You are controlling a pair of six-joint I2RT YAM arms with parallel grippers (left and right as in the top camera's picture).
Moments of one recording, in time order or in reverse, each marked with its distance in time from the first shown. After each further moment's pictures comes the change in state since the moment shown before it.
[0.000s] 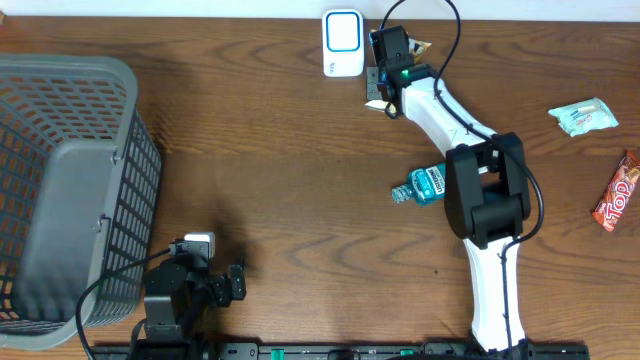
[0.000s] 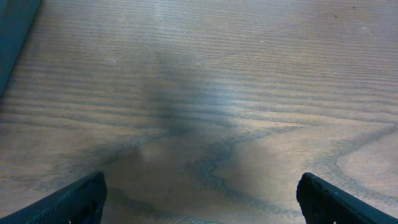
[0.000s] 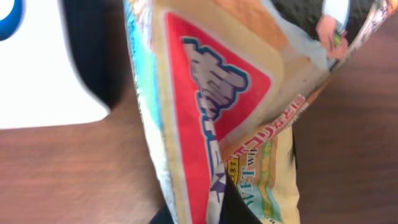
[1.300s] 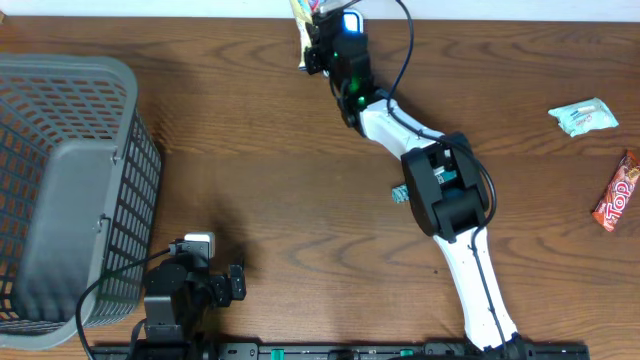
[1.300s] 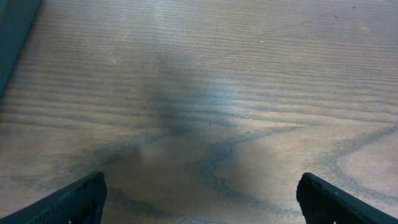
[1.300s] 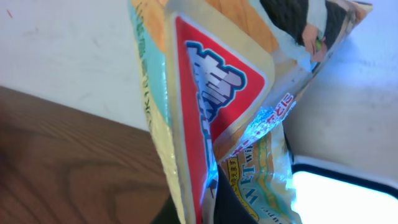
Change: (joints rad) left arm 0.000 0.000 0.000 0.000 0.000 0.000; right arm 0.133 0.179 0.032 0.980 -0.206 -0.197
